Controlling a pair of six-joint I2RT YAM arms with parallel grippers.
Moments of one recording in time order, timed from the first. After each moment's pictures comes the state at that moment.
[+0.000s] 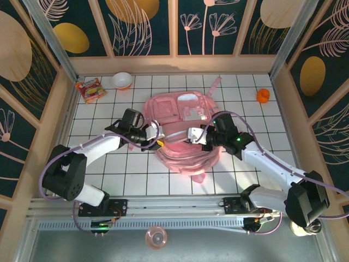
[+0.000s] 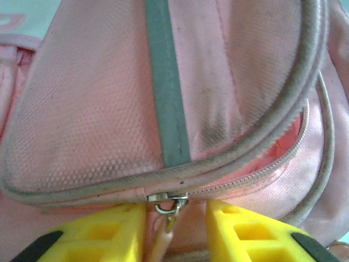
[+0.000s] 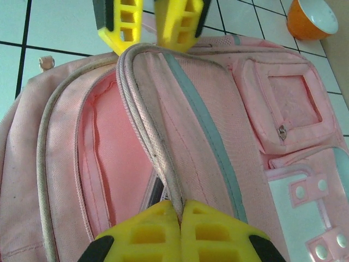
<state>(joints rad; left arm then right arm) -0.45 1.49 0.80 -0.24 0.71 0.73 0.59 1.15 0.75 -0.30 -0.42 -0.90</state>
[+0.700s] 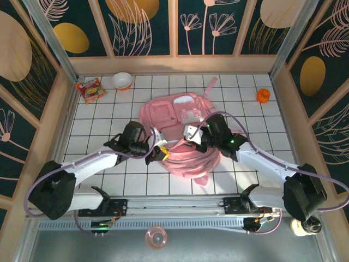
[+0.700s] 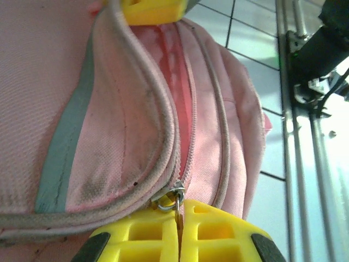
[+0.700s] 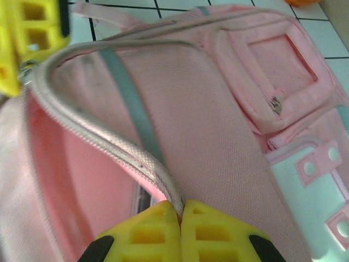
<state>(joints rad) -0.62 1.28 0.58 -0.04 0.75 0.19 0.67 1.22 0.72 -0.18 -0.31 -0.67</state>
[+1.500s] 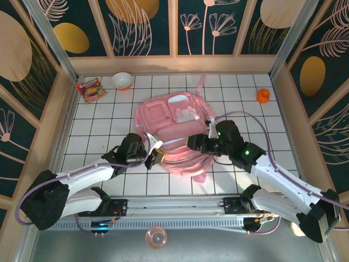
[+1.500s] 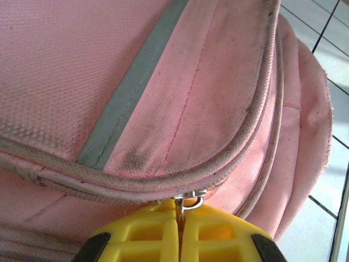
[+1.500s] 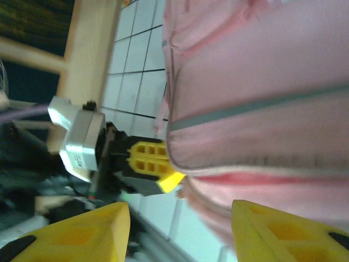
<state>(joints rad) -0.68 1.18 0.42 0.11 0.40 -0.10 0.73 0.91 0.66 -0.30 -0.34 0.97</state>
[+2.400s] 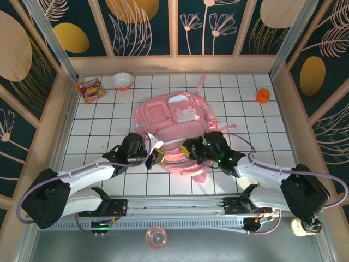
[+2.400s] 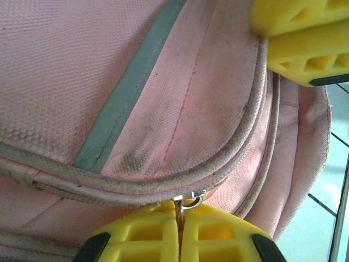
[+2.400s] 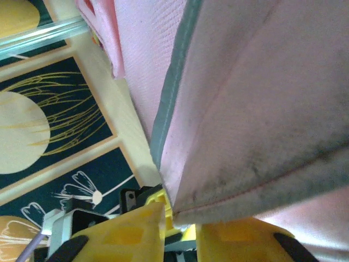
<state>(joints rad) -0.68 1.19 0.43 0.10 0.42 -0.09 0.78 1.18 0.43 0.31 -0.30 1.71</state>
